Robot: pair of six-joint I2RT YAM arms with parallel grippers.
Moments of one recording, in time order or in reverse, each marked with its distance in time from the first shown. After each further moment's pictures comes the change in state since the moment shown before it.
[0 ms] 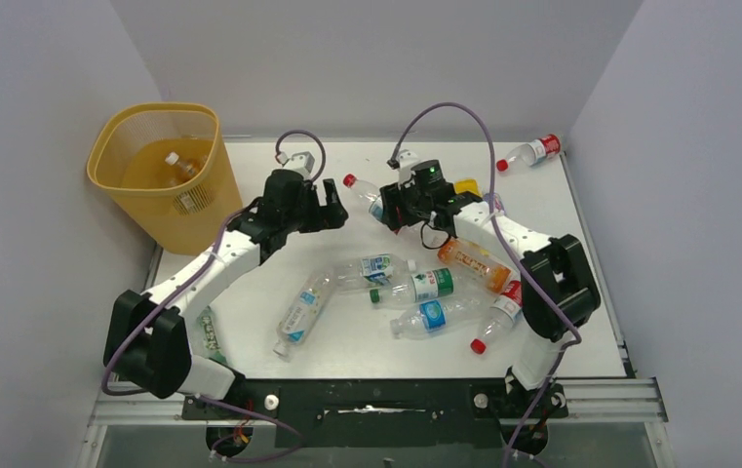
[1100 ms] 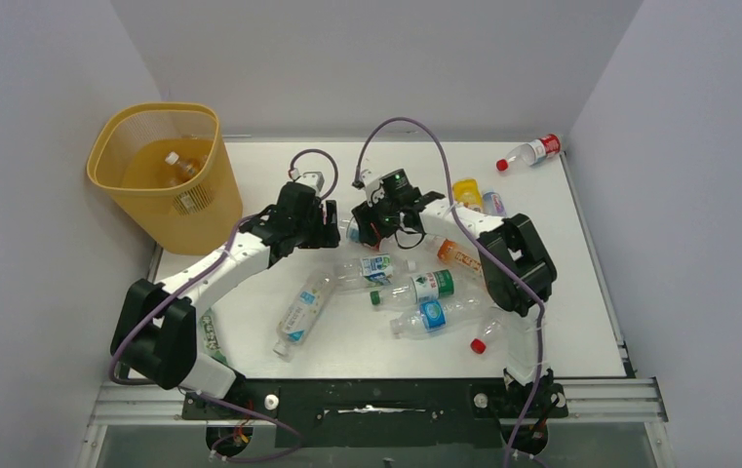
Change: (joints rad) left arm -0.034 0.041 -0.041 -0.074 -0.069 0.078; right arm 0.074 0.250 0.145 -0.043 -0.121 -0.146
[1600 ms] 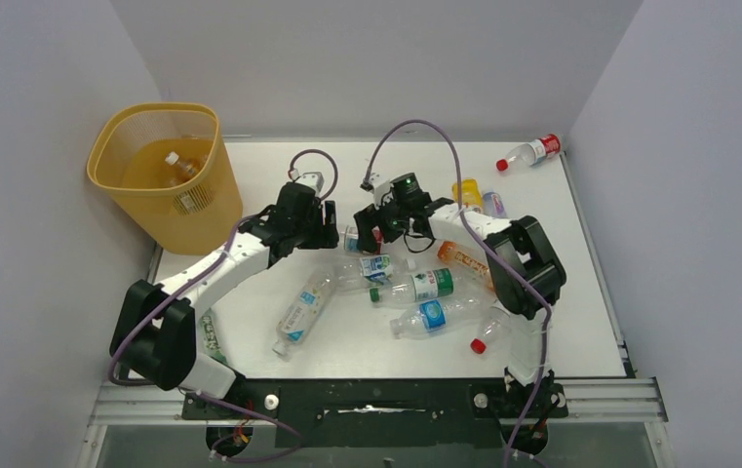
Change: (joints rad) left arm 0.000 -0.007 0.000 -0.013 0.000 0.002; right arm -0.032 -0.051 -0.111 0.114 -0.154 0.072
